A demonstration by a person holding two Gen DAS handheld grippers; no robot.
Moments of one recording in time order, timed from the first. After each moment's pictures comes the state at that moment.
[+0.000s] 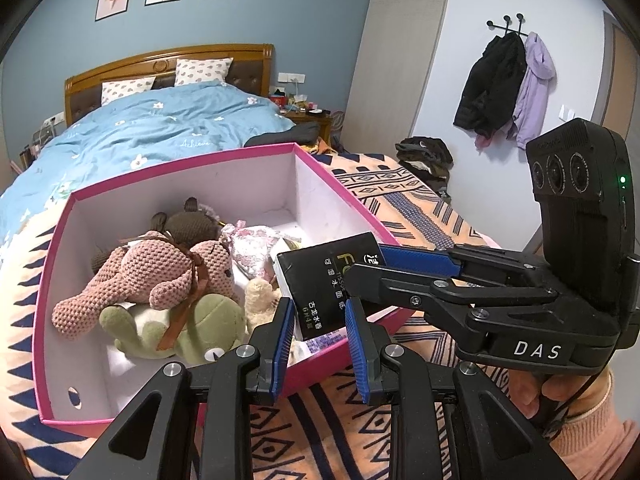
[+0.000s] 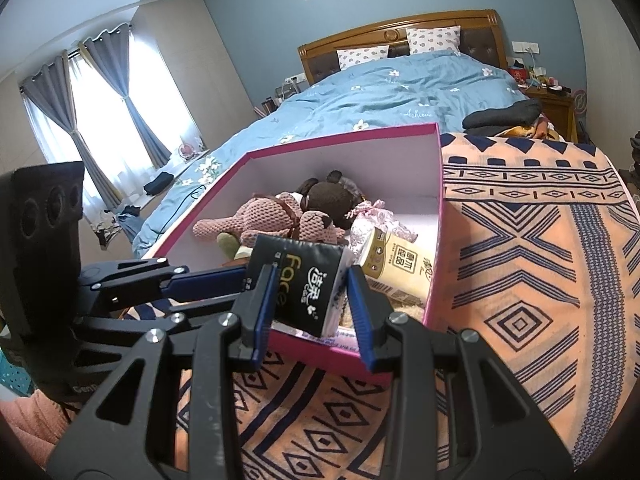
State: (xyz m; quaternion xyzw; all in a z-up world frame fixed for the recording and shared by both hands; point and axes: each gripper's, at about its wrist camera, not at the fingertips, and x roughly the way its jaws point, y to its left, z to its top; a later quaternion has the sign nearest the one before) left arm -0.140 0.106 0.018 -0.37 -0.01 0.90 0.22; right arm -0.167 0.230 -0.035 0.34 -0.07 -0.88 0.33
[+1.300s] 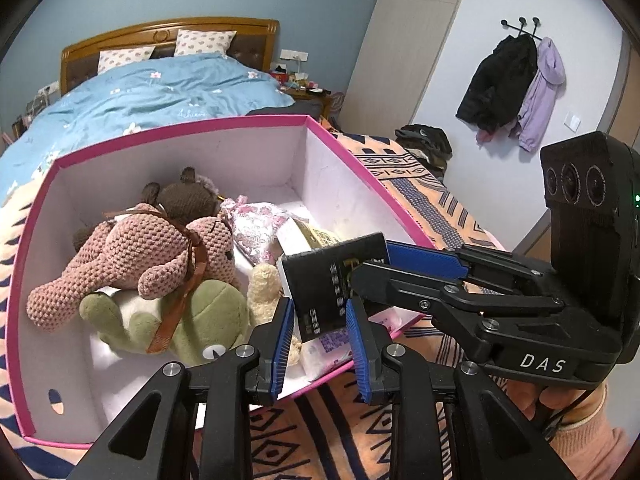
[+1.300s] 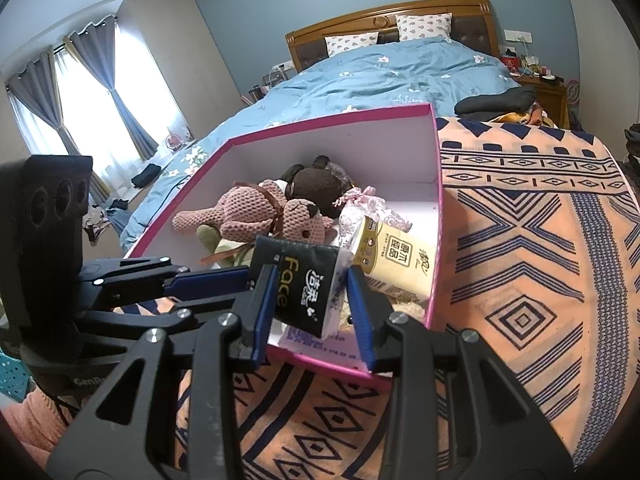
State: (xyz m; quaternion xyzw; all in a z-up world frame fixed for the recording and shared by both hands) left arm -0.168 0.094 -0.002 -0.41 -0.04 0.88 0.23; right arm -0.184 0.221 -0.049 0.37 -0.06 -0.88 0.31
